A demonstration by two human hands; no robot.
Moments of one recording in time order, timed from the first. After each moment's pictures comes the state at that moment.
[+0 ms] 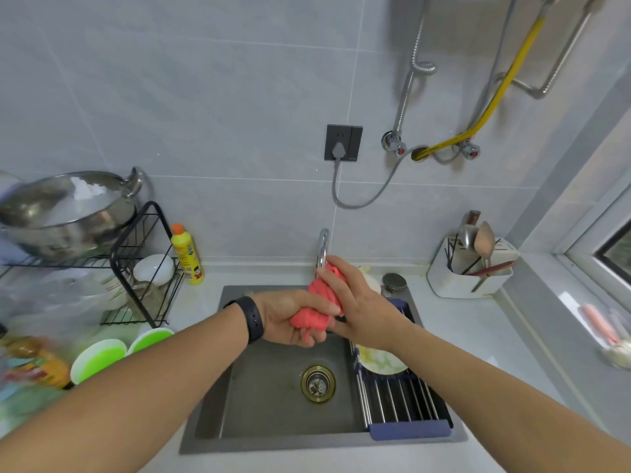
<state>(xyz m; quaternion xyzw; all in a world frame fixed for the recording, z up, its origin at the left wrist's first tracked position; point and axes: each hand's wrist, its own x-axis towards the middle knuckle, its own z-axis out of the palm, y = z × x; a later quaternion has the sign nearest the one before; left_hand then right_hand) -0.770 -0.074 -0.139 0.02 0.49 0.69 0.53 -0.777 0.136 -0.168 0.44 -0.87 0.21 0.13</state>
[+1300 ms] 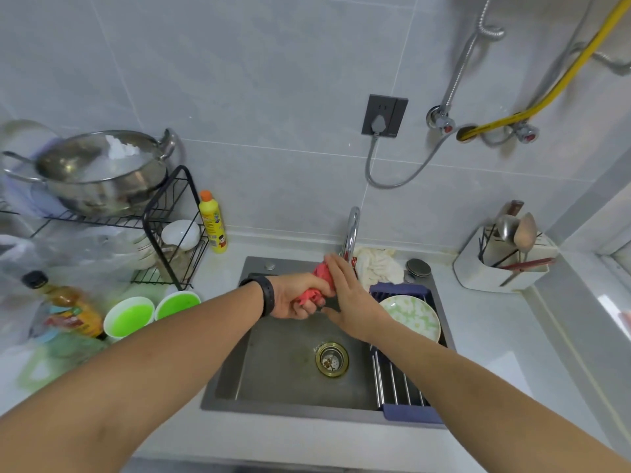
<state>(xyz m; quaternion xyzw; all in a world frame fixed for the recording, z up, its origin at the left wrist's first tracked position) -0.790 -0.111 -0.199 -0.12 0.61 0.65 0.43 -0.788 0.081 -0.242 0.35 -0.90 0.27 0.00</state>
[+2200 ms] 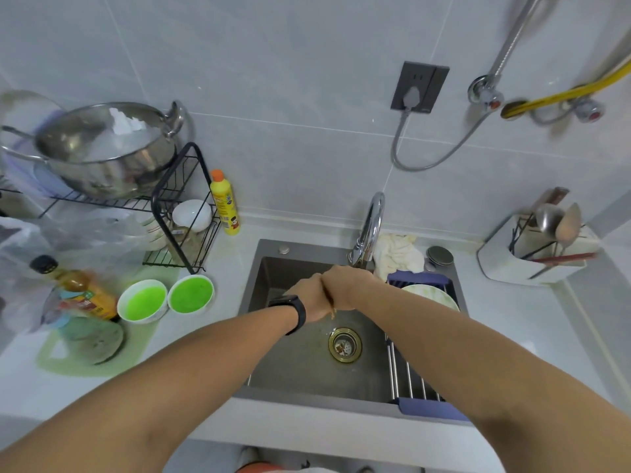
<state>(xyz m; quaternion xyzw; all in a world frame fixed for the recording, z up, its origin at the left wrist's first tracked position) -0.790 -0.105 -0.266 -0.05 0.95 0.25 0.19 -0.839 0.004 -0.239 0.33 -0.91 -0.13 -0.22</state>
